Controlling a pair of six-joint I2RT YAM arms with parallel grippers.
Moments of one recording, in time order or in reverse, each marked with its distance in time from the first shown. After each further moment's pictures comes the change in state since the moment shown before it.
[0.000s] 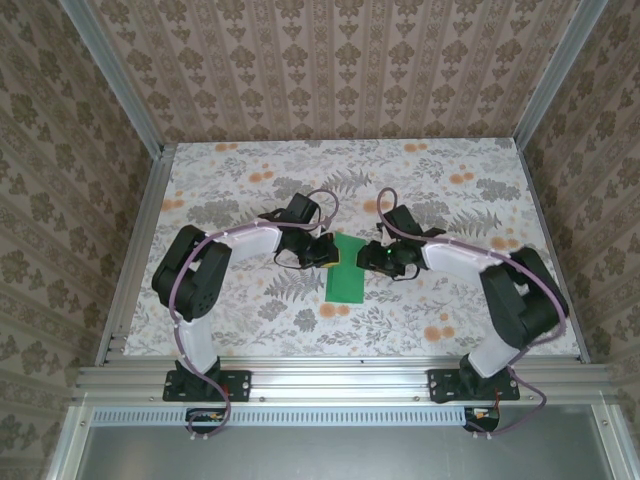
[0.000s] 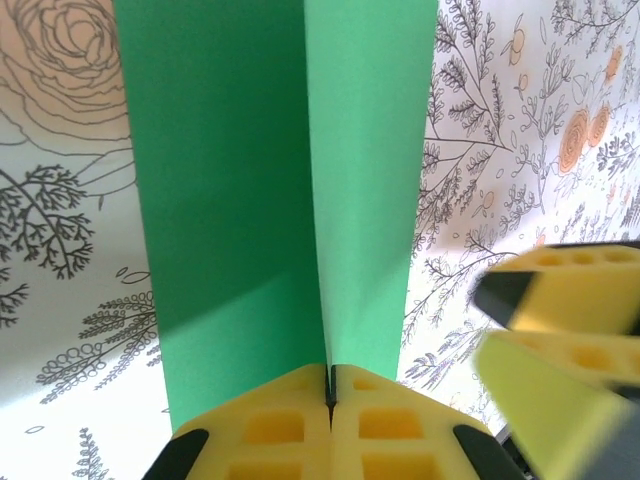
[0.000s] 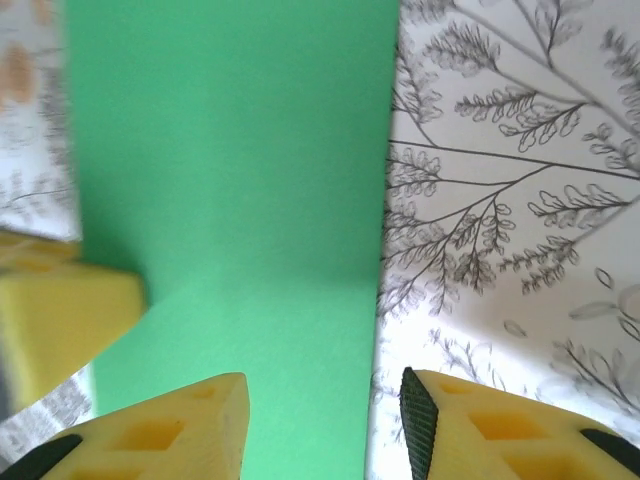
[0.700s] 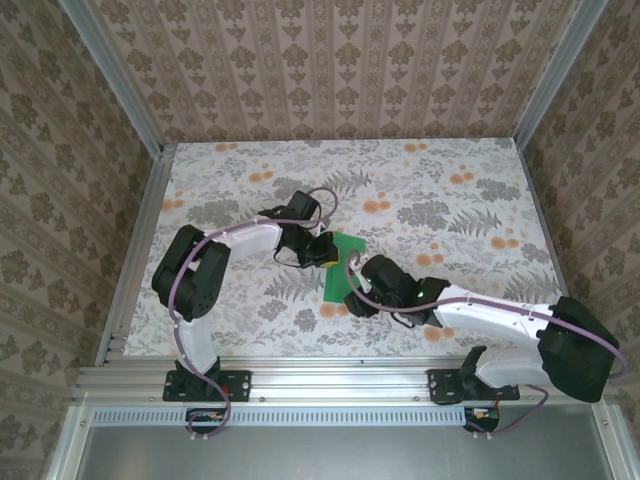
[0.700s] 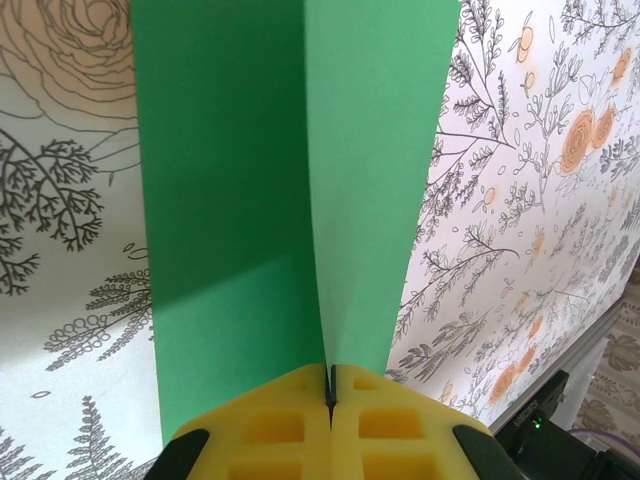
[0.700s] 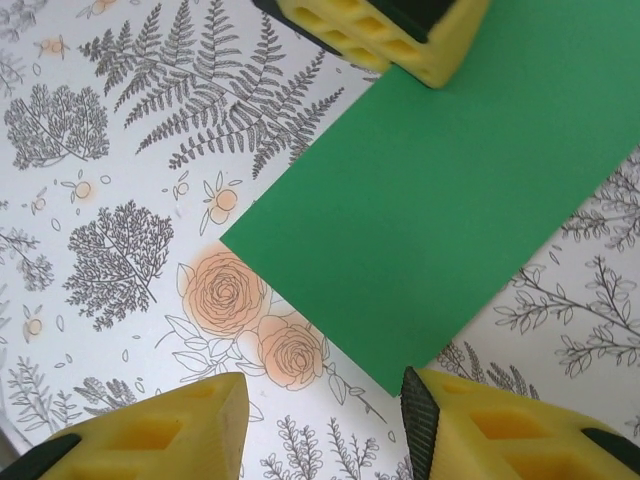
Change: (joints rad) left arm 0.001 0.000 0.034 -0.066 -0.002 -0.011; right arm 0.434 -0.315 -0.232 0.096 0.357 -0.392
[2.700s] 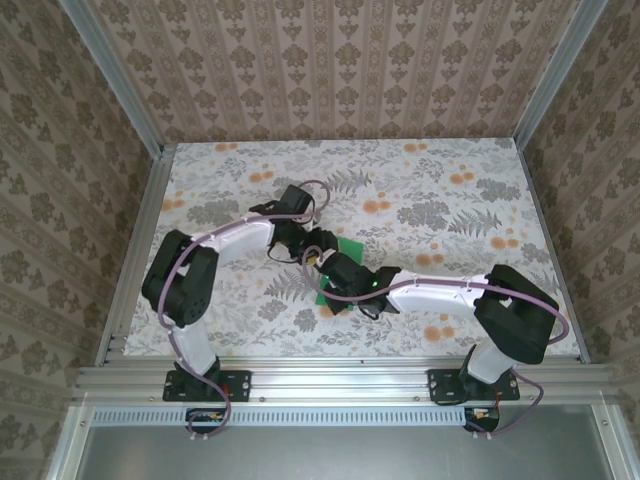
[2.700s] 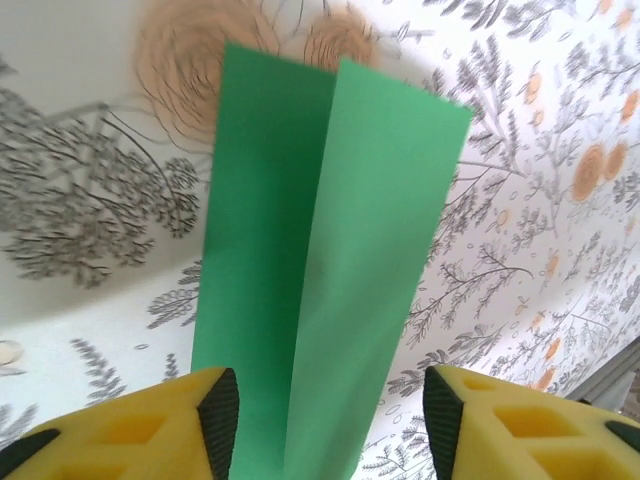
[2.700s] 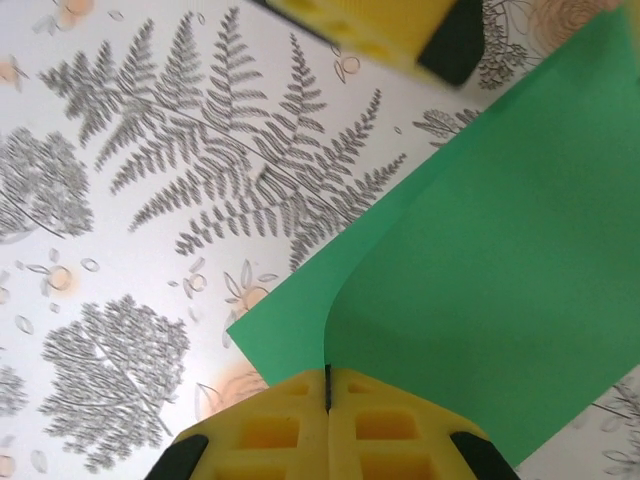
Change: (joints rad) left arm 0.036 -0.087 0.005 -0.076 -0.103 0.014; right arm 0.070 0.333 0.245 0.005 0.074 0.079
